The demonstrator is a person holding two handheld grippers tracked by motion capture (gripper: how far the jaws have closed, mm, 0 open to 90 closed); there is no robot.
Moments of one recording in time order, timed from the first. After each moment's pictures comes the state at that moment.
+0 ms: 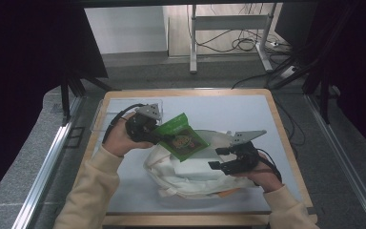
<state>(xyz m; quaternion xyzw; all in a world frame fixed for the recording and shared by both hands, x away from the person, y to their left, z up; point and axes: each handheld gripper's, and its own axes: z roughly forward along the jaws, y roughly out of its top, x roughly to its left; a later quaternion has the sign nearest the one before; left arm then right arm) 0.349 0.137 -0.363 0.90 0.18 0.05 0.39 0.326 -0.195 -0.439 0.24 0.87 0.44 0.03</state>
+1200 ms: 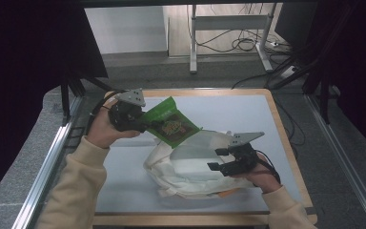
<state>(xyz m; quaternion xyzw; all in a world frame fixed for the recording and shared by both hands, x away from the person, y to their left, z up) 0.342 0.165 -0.319 0.89 0.19 0.10 0.40 0.323 -0.192 -0.442 0.24 0.87 0.43 0.05</state>
